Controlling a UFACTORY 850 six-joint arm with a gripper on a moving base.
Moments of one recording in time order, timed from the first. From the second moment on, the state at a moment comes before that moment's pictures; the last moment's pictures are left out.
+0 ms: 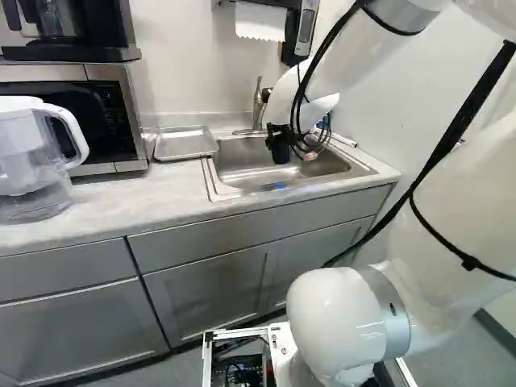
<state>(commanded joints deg) -0.2 7.8 -40.9 -7.8 -0.7 -2.4</state>
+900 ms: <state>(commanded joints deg) 8.5 7.3 -41.9 -7.8 -0.7 -2.4</state>
